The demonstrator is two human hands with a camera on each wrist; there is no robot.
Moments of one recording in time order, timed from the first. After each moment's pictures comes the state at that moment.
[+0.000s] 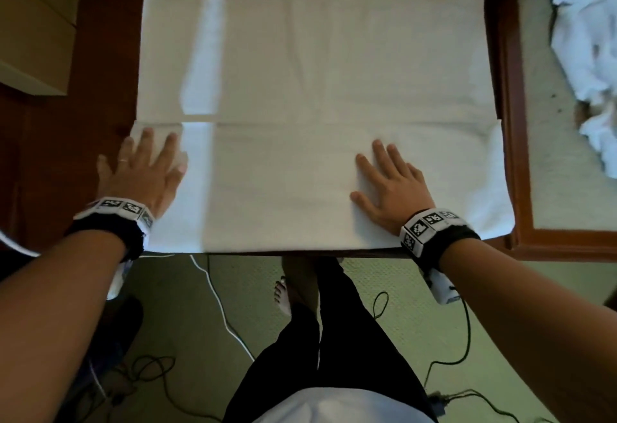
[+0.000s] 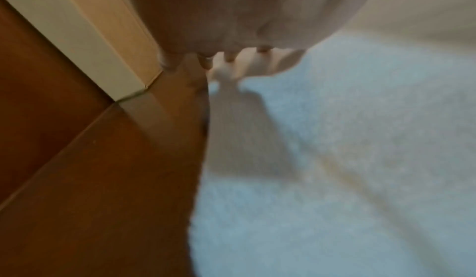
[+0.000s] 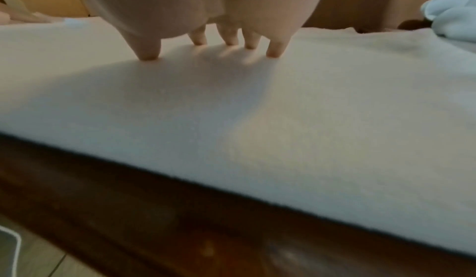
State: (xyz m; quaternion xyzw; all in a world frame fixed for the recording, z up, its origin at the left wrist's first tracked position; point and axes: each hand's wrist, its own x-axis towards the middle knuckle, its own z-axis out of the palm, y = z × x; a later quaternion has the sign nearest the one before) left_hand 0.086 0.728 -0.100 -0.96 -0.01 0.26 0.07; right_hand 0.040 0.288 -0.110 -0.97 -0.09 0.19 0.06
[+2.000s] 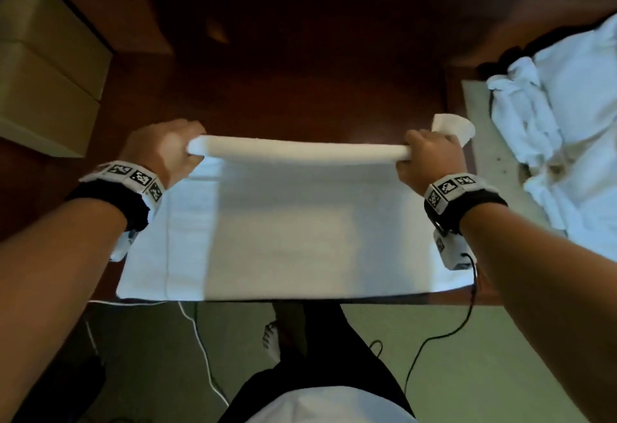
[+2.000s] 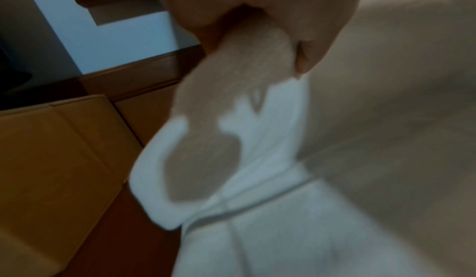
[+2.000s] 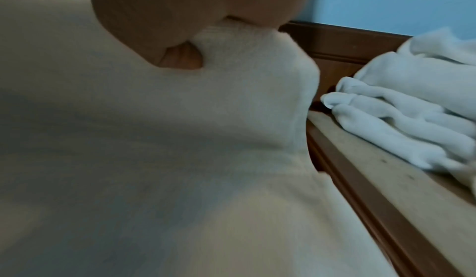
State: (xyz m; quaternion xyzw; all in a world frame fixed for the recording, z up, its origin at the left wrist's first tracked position) left_hand 0.181 0.647 0.022 -0.99 0.12 0.04 -0.10; right_hand 0.156 0.228 0.002 -1.00 -0.01 0.01 0.03
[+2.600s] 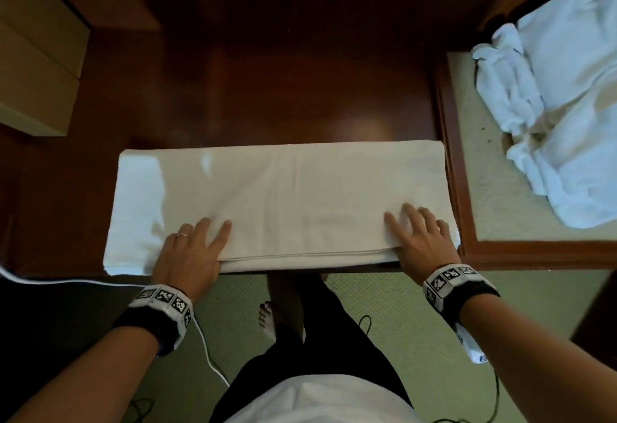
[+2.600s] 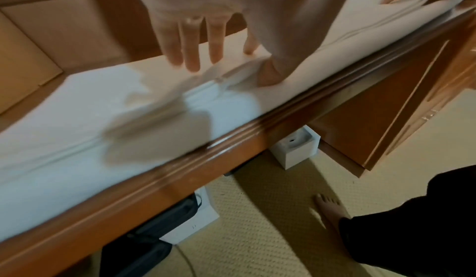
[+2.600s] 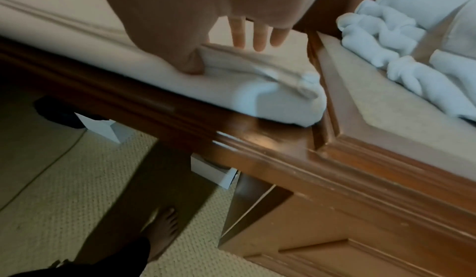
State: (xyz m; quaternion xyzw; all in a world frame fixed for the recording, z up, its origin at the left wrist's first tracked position) left_hand -0.015 0.621 -0.083 -0.97 0.14 0.20 0.08; right_hand -0.031 0.193 -0.077 -0.97 -0.05 0.23 -0.07
